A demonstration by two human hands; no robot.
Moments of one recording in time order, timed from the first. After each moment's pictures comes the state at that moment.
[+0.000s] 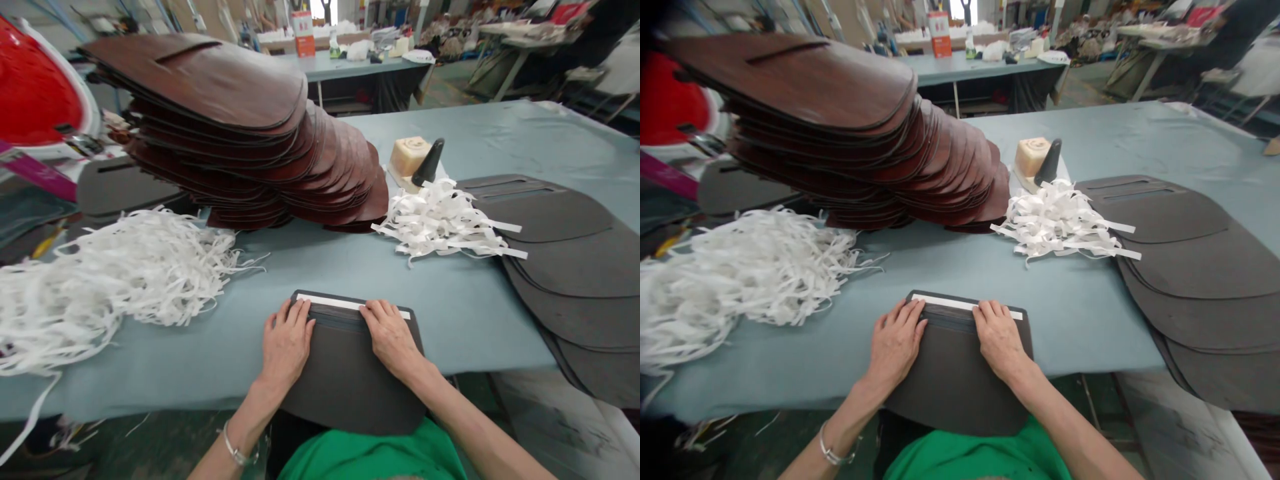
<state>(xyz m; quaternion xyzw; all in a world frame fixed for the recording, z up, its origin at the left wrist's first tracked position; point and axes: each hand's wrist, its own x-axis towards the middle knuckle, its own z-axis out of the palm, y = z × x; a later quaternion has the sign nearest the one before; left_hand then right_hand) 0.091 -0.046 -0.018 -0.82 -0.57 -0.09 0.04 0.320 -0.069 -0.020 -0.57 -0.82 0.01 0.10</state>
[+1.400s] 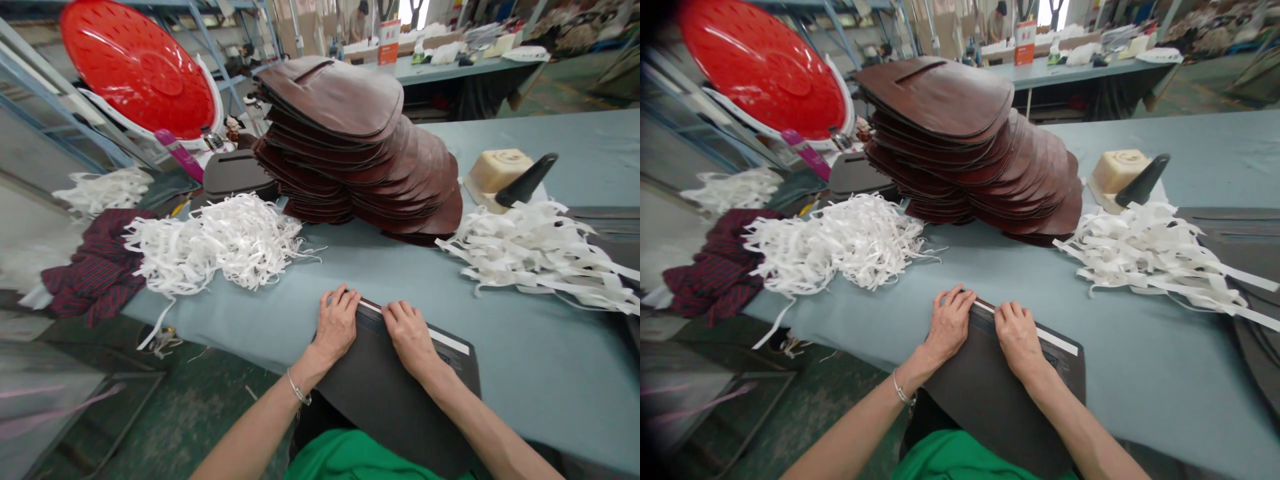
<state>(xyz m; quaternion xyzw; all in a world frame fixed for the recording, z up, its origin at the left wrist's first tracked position) 0.092 -0.032 -0.029 -0.80 -0.58 -0.15 0.01 0.275 -0.030 -0.019 -0.48 -0.87 -0.03 0.09</state>
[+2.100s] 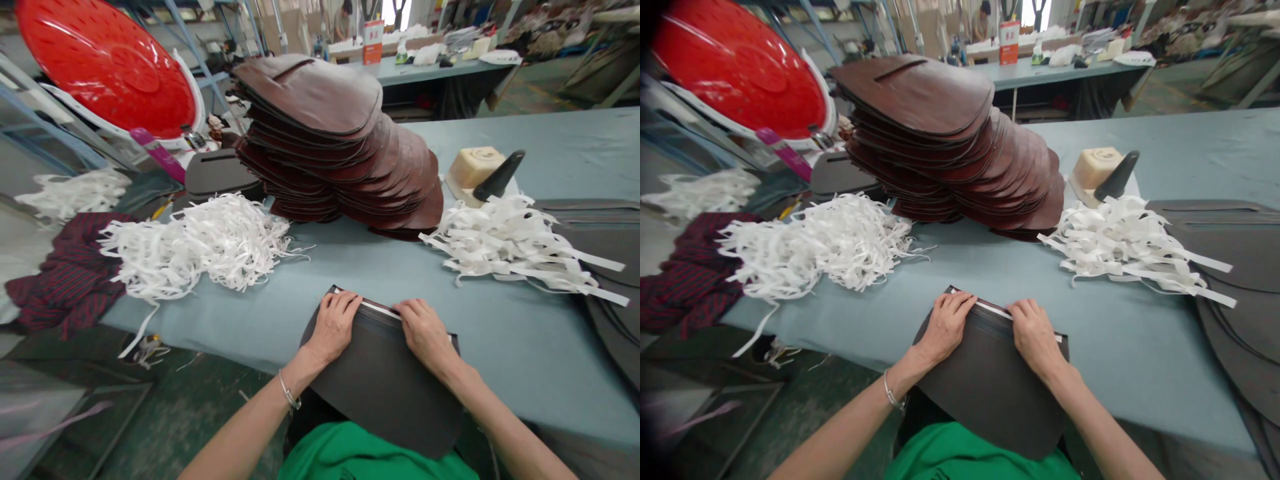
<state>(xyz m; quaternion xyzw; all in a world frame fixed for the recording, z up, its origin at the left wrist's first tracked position) 0.104 -0.040 -0.023 -0.85 -0.51 -0.15 -0.01 0.330 -0.041 -0.021 -0.52 -0.84 0.03 0.15</state>
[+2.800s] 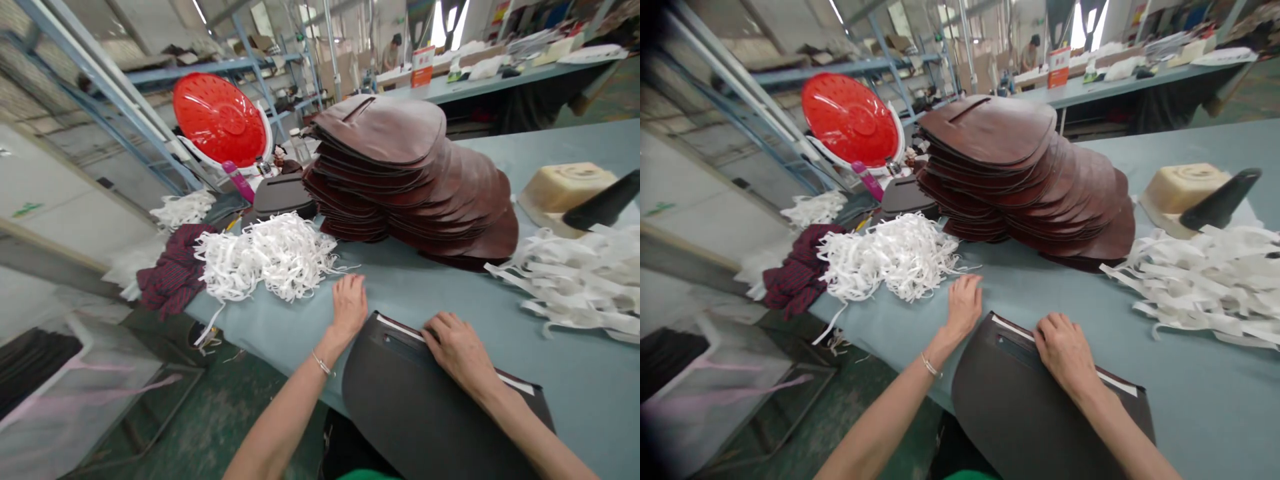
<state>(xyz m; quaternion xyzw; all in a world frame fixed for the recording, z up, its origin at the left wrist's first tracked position) 0.049 0.035 -0.011 -0.71 -0.67 -0.23 0.06 0.284 0.010 -0.024 -0.50 -0.85 0.04 0.16</state>
